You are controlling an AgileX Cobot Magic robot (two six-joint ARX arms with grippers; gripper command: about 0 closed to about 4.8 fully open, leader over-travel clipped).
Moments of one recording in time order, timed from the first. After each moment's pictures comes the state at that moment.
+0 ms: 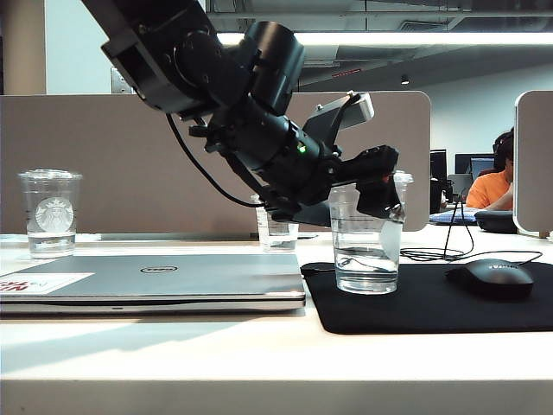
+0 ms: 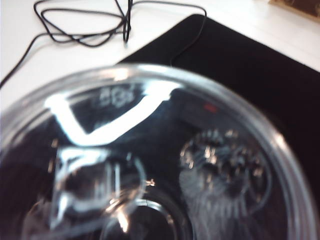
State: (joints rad) left arm -0.74 1.96 1.20 0.30 0.15 -0.01; right arm 0.05 1.14 1.48 -0.50 -0.38 -0.10
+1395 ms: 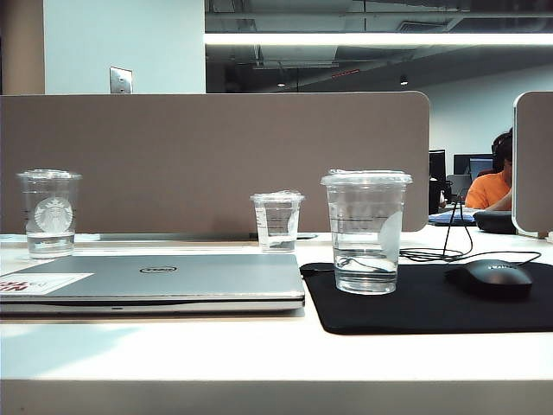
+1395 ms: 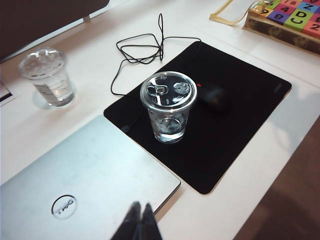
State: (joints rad) left arm -0.71 0.86 1.06 -0.63 0.07 0.09; right arm 0.06 0.91 1.48 -1.07 -0.33 -0.12
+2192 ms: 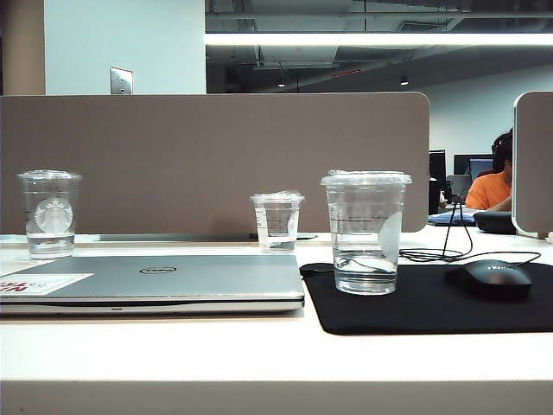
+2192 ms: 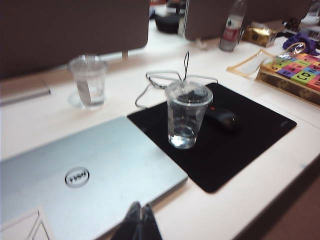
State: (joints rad) left arm -0.71 0.15 0.54 -0.53 -0.03 -0.04; right arm 0.24 0.30 0.87 -0.87 -0.15 0.10
